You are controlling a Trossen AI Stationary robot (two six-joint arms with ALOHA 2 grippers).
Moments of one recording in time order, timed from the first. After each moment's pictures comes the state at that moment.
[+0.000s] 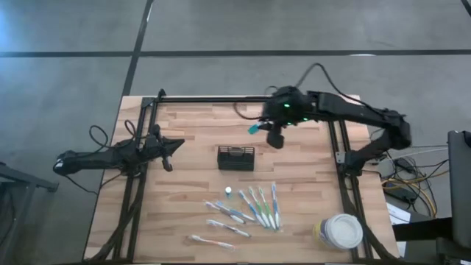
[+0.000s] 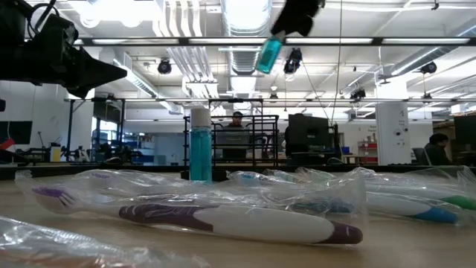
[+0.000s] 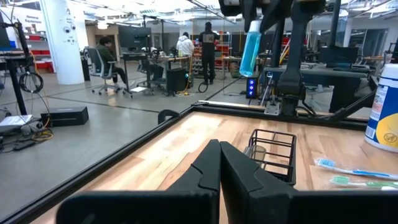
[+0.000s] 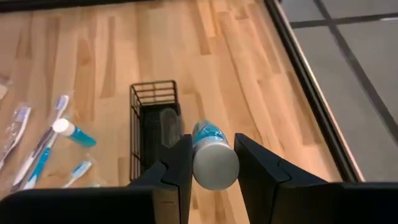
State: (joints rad) left arm 0.02 0.06 0.01 0.04 -0.36 0.00; right arm -0.21 1.51 1.58 -0.86 -0.03 -0.05
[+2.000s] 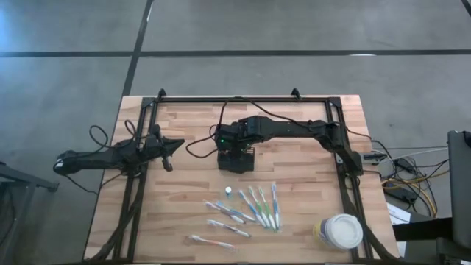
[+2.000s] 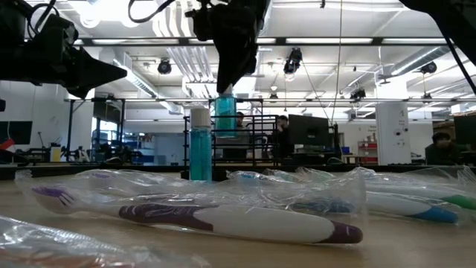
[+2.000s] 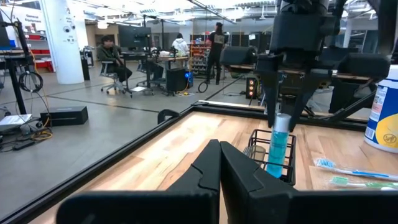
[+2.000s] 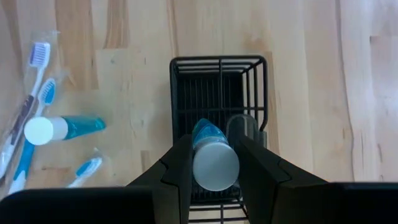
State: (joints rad) left arm 0.02 0.06 0.01 0.04 -0.36 0.00; right arm -0.04 2.16 2.12 -1.16 0.03 0.05
